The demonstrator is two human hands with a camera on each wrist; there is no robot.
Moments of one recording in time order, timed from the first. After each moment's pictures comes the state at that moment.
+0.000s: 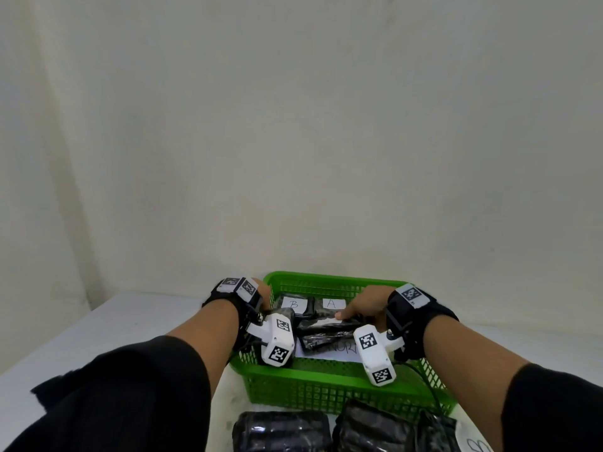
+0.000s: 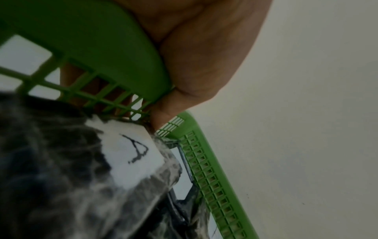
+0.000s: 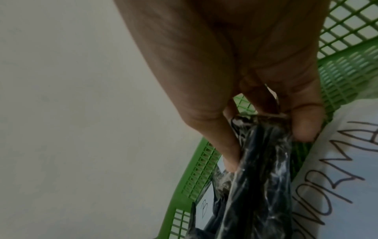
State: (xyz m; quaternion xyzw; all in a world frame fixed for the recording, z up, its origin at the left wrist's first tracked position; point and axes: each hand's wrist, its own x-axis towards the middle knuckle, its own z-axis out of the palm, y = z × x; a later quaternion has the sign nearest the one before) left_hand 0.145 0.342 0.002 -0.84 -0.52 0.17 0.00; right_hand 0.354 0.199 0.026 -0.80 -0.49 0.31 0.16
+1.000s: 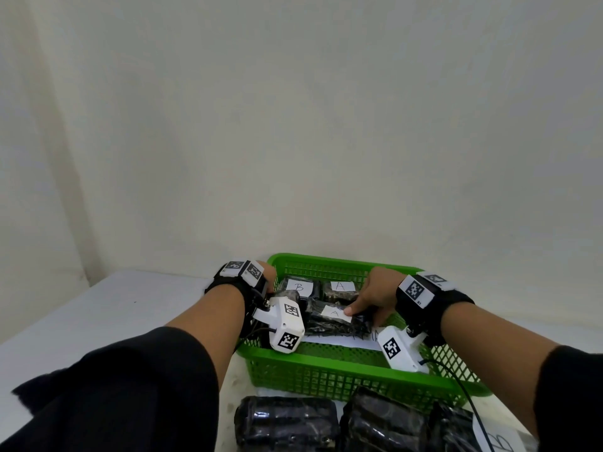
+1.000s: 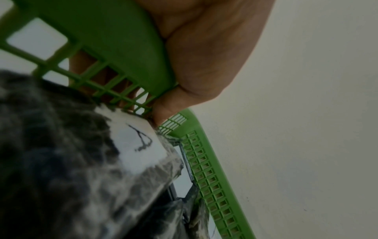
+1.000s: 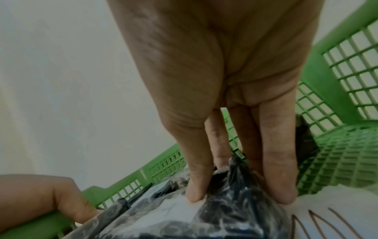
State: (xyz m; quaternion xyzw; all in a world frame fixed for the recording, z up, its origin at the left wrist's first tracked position) left_hand 0.146 0.381 -0.030 -0.85 -0.50 0.15 0.04; right_hand 0.365 0.223 0.005 -0.79 -0.53 0.28 0.12
